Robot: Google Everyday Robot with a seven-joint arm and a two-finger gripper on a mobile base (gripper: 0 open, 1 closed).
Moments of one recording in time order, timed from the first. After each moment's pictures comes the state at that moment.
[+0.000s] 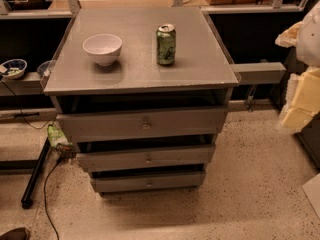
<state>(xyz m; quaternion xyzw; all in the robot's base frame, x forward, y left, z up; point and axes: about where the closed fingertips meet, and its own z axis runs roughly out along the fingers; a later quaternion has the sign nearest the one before) 0.438 -0.213 0.990 -0.60 0.78 -0.05 0.18</state>
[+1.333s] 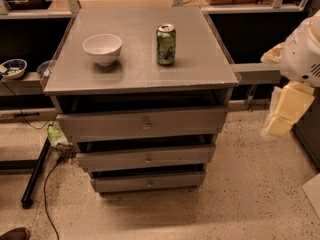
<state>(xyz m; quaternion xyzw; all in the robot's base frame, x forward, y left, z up) 0.452 -0.208 0.947 -0.60 0.78 0.00 0.18</state>
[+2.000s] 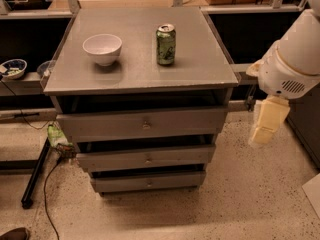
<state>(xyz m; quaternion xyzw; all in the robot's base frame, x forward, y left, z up) 0.472 -0.200 0.903 -0.62 0.77 -0.02 0.15</state>
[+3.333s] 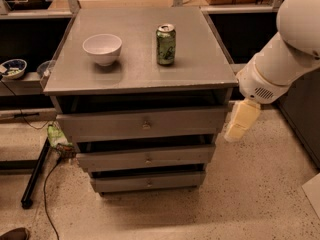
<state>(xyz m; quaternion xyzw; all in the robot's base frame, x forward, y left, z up) 0.518 -0.185 0.857 -0.58 0.80 0.00 0.18</state>
